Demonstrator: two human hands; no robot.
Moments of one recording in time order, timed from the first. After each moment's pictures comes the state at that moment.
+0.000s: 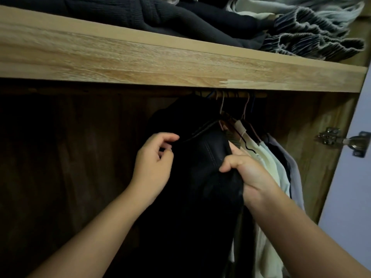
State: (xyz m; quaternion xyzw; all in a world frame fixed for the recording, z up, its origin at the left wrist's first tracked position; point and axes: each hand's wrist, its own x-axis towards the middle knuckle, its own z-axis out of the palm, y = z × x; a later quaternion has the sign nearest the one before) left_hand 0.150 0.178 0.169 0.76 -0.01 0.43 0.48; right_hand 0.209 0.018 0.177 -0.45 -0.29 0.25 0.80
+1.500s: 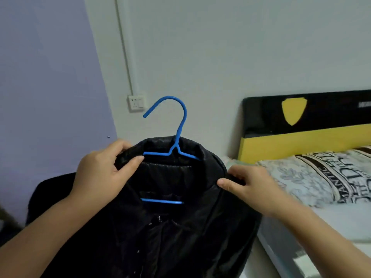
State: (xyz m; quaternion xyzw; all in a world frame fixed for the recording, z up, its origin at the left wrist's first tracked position) left_hand 0.000 -0.282 0.074 0.77 -0.48 0.13 0.40; right_hand -0.230 -0.456 0.047 -0.90 0.31 -0.21 0.21
